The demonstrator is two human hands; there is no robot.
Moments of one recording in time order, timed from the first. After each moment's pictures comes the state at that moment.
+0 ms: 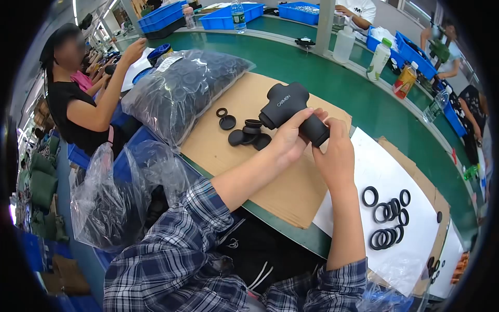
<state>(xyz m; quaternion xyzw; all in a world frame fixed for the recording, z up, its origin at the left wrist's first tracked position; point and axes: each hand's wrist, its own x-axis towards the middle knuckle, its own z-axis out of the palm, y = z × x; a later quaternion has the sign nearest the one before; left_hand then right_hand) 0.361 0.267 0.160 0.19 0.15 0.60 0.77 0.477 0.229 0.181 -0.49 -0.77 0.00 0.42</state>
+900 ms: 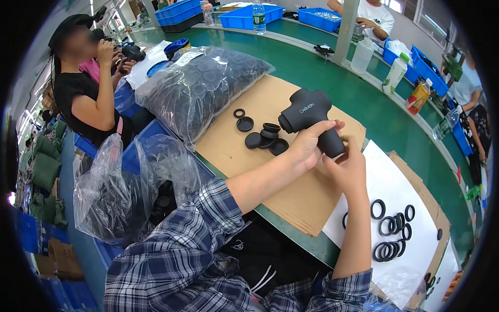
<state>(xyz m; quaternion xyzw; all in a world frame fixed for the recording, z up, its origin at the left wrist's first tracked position) 0.357 0.265 0.163 0.19 0.15 0.58 0.78 0.482 0.232 0.179 -0.53 -0.72 0.22 0.38</state>
